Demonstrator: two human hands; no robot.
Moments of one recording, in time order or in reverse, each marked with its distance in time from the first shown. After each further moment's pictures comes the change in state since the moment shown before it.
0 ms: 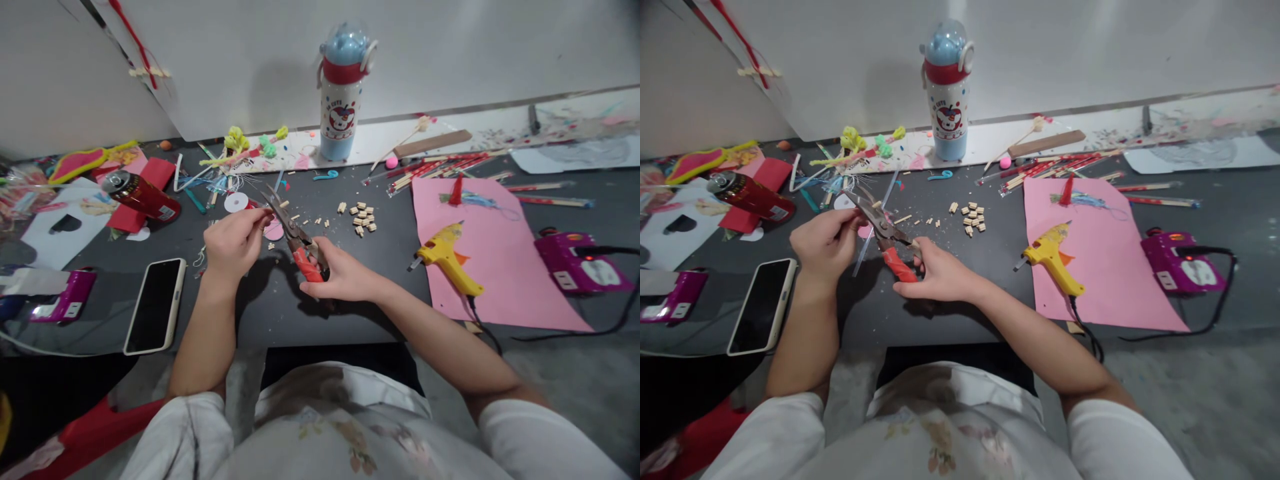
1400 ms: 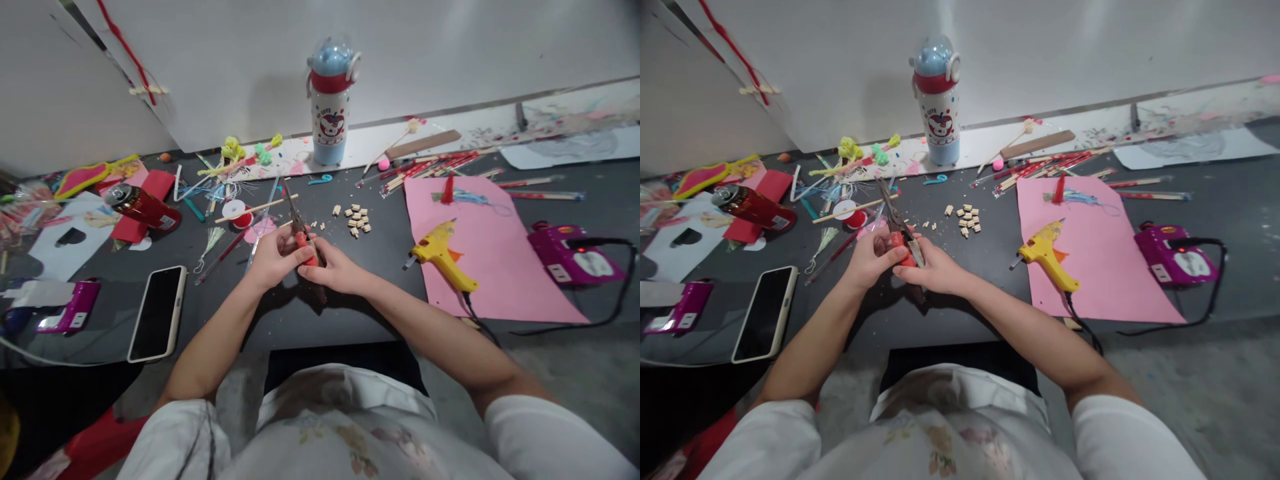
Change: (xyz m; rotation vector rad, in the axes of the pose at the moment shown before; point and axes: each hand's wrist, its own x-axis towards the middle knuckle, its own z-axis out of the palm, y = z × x) left_hand -0.004 0.044 0.034 -1.118 -0.458 -0.618; right_hand 0.016 0.020 0.014 0.336 0.138 -0.084
